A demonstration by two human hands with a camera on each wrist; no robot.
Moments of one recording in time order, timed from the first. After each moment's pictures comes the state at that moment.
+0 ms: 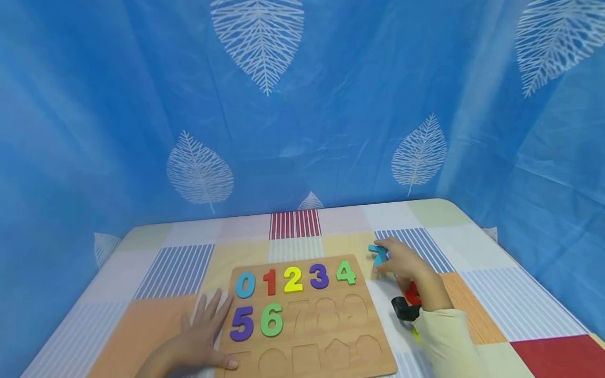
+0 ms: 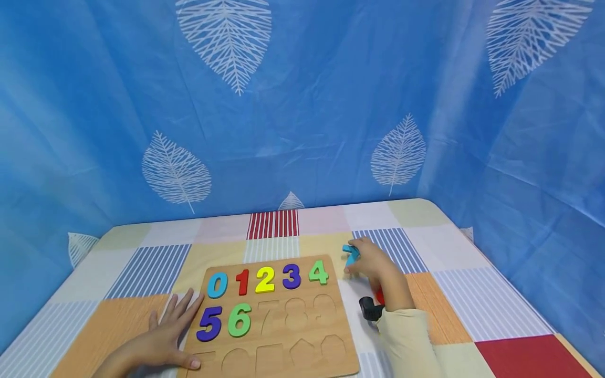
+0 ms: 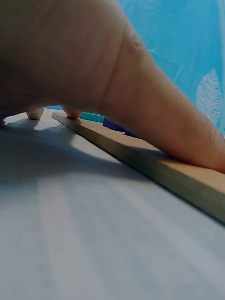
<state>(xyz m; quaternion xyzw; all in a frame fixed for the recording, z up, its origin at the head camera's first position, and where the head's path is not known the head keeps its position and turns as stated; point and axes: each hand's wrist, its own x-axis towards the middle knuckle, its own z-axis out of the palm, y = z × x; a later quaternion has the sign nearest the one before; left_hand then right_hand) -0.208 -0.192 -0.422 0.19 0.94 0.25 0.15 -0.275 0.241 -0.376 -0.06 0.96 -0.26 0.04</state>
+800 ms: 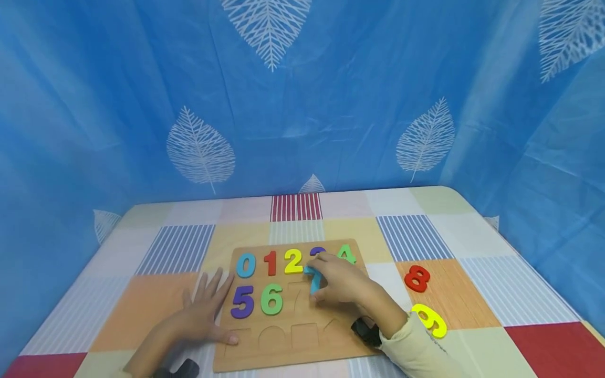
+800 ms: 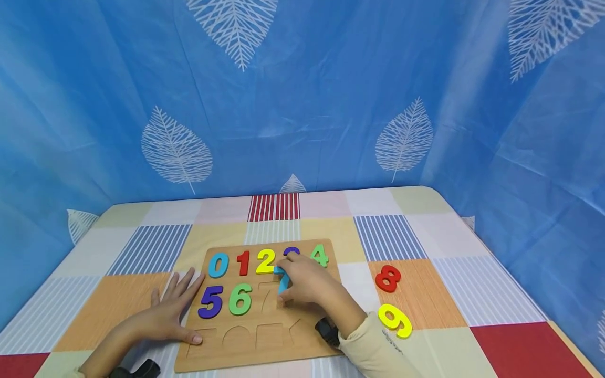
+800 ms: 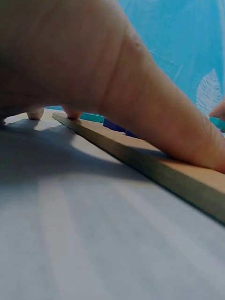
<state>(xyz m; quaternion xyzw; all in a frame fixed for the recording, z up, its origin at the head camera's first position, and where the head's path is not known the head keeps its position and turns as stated) -0.215 -0.191 -0.423 0.17 0.95 0.22 0.15 -0.233 0.116 -0.375 -0.24 0.95 -0.18 0.08</state>
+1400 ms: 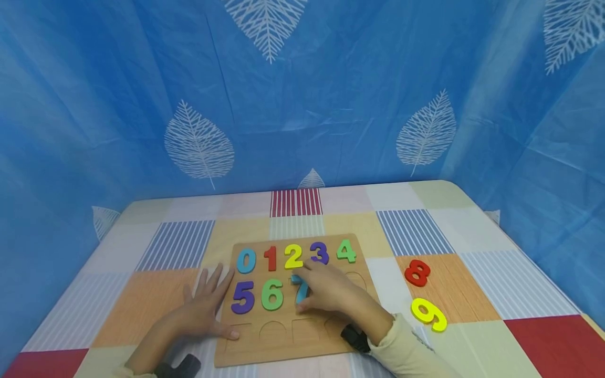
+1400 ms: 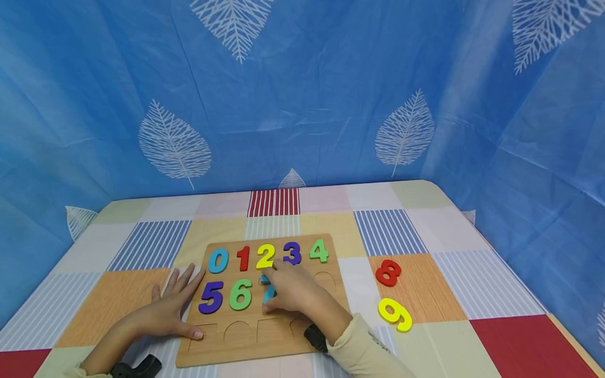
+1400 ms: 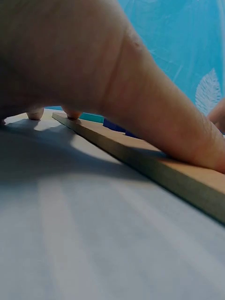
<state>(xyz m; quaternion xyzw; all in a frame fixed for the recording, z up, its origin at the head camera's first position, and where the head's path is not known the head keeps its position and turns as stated) -0.214 -0.191 -0.422 0.17 0.95 0.22 0.15 -0.221 0.089 -0.382 -0.25 0.96 -0.12 0.10</state>
